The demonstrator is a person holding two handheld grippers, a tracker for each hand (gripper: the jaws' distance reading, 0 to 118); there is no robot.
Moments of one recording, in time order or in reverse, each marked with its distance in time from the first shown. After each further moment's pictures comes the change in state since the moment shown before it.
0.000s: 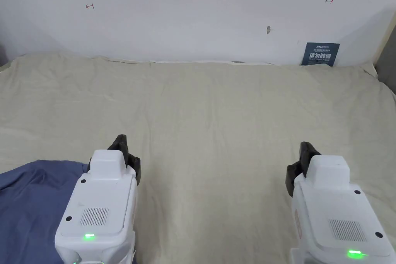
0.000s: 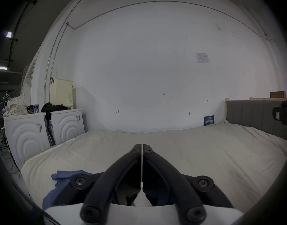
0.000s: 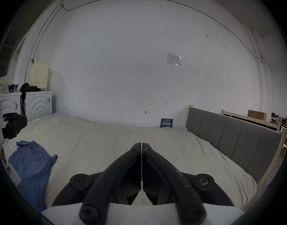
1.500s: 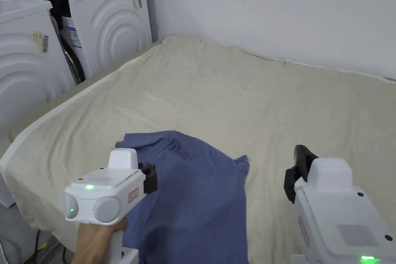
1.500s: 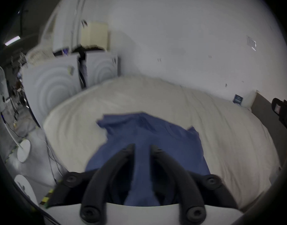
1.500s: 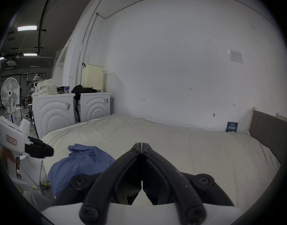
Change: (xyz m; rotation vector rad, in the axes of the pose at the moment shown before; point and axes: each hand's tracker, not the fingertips) left arm -0.235 -0.055 0.010 -0.594 0.145 0.250; right arm -0.204 0.019 -0.020 0.003 0.538 0.023
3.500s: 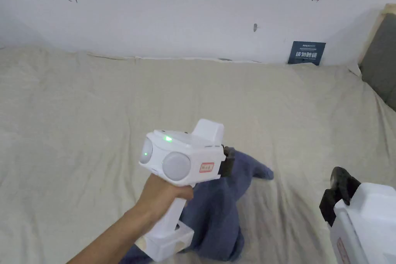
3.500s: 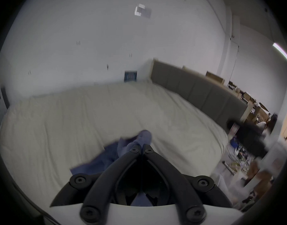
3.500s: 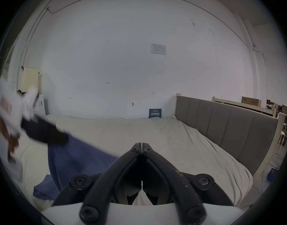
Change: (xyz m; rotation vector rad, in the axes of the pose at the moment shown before) left arm 0.426 0.003 0.003 -0.163 -0.792 -0.502; right arm 0.245 -0.053 0.183 -0.062 -0.589 -0.140
